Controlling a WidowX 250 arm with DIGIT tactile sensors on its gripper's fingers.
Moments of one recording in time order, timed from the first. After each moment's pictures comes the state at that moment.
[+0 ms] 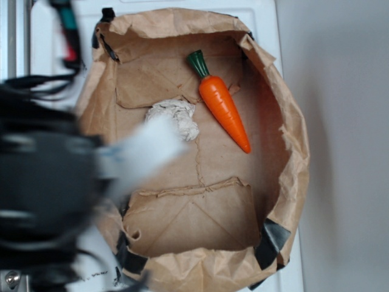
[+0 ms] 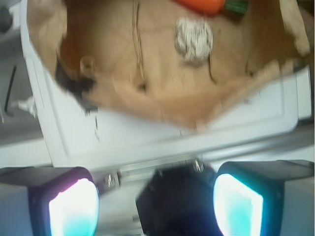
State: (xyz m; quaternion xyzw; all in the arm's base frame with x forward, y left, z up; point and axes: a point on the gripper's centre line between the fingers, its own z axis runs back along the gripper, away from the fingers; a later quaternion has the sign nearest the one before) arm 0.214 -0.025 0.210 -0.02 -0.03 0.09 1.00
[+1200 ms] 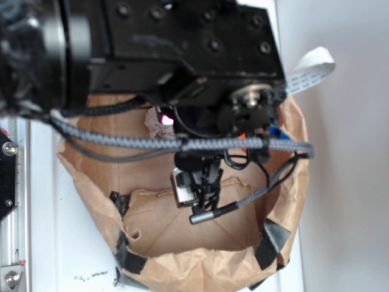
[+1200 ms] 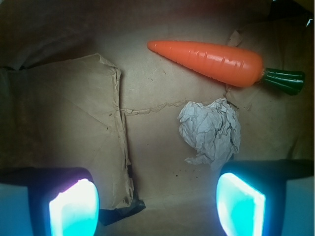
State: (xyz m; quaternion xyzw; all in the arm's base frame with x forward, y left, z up) arm 0.285 0.030 0.129 -0.04 -0.03 0.11 0.99
